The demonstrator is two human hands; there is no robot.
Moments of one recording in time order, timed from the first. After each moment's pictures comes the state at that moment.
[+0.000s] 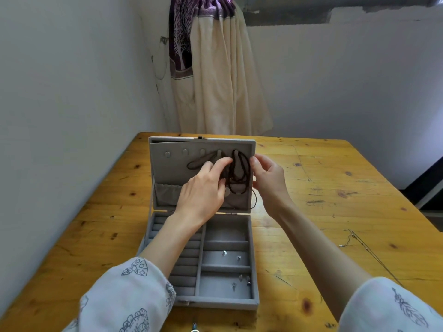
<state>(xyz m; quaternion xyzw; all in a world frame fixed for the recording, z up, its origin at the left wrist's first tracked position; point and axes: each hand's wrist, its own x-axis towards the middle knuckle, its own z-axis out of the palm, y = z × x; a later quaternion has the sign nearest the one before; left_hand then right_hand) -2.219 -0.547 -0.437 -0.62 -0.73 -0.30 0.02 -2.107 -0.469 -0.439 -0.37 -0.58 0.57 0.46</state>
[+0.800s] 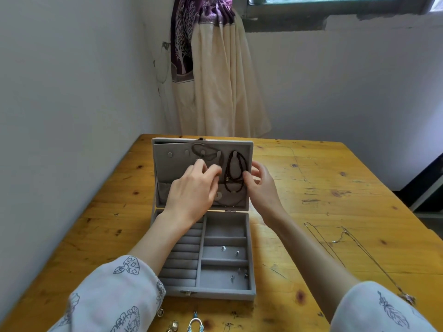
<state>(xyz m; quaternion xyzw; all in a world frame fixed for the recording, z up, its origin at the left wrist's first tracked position) -2.230 -0.564 -0.431 -0.63 -0.73 -0.21 0.15 -2.102 -0.484 -0.454 -0.43 -0.62 0.52 0.40</state>
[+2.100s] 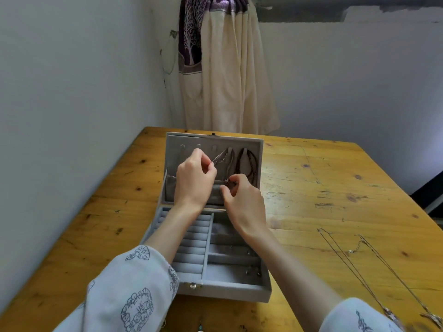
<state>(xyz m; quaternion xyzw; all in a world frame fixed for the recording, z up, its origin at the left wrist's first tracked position) -2.243 -0.538 -0.439 -0.48 -0.76 -0.44 0.03 -2.146 -0.508 -0.475 -0.47 -0.77 0.28 0.33</state>
